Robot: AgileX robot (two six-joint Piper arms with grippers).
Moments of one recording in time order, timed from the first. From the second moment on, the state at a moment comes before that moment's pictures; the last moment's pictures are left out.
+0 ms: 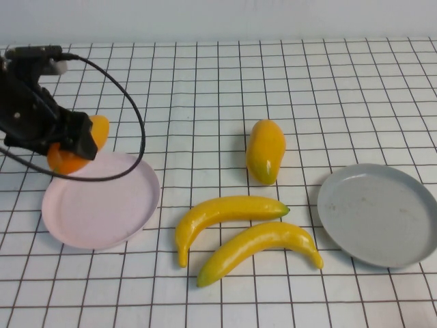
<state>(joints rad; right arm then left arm) 0.03 -0.01 0.03 0.07 0.35 0.10 -0.04 1.78 -1.51 -0.25 1.07 0.33</state>
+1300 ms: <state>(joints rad) 0.03 -0.01 0.03 0.07 0.35 0.10 -0.16 1.58 -1.35 -0.32 0.88 0.17</state>
